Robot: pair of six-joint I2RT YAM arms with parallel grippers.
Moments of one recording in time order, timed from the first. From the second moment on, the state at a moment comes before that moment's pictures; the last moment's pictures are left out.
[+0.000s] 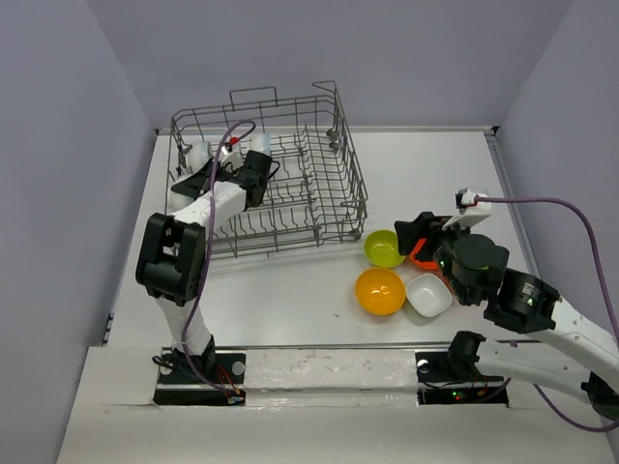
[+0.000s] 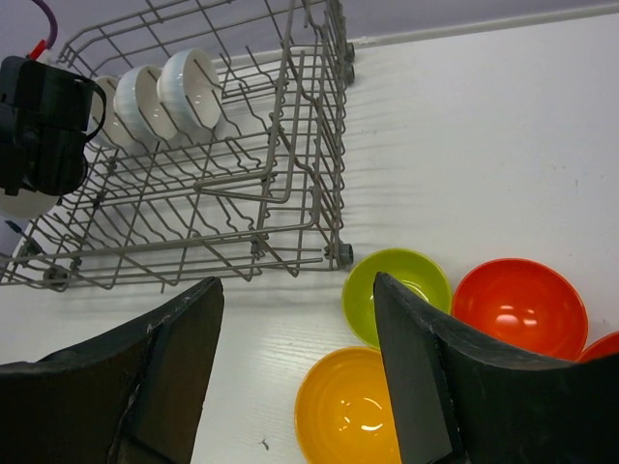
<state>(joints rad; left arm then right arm) -0.36 1.81 1.30 -0.52 -1.54 0.27 1.04 0.70 0.98 -0.49 0.79 0.48</state>
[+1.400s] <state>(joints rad) -0.46 1.86 1.24 -0.40 -1.57 0.42 1.04 0.78 0.97 -0.49 0.82 0.47</state>
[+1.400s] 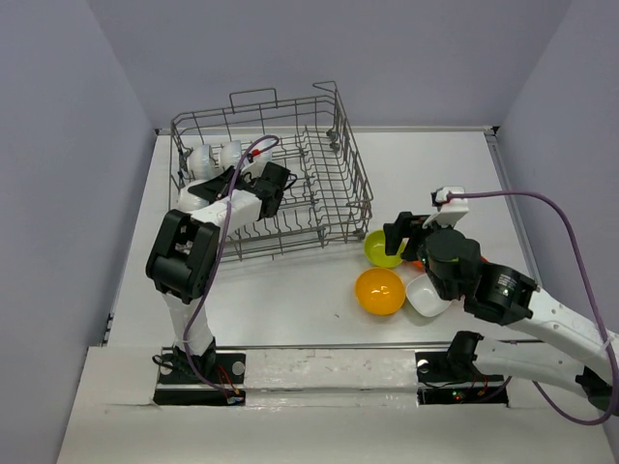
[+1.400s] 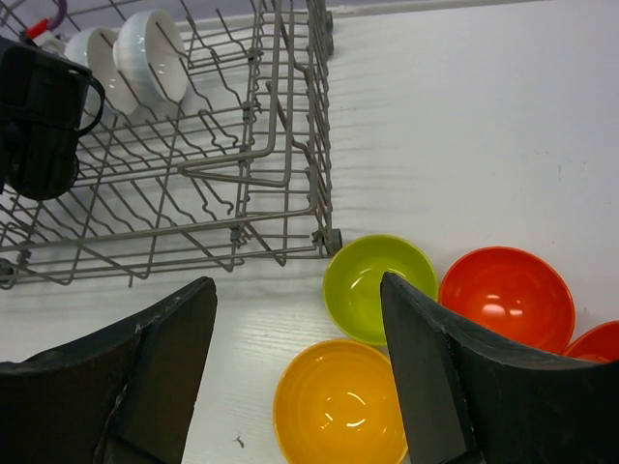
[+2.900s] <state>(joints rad) -0.47 1.87 1.24 -0.40 -1.58 0.42 0.67 1.46 1.33 -0.43 0.52 0.48</state>
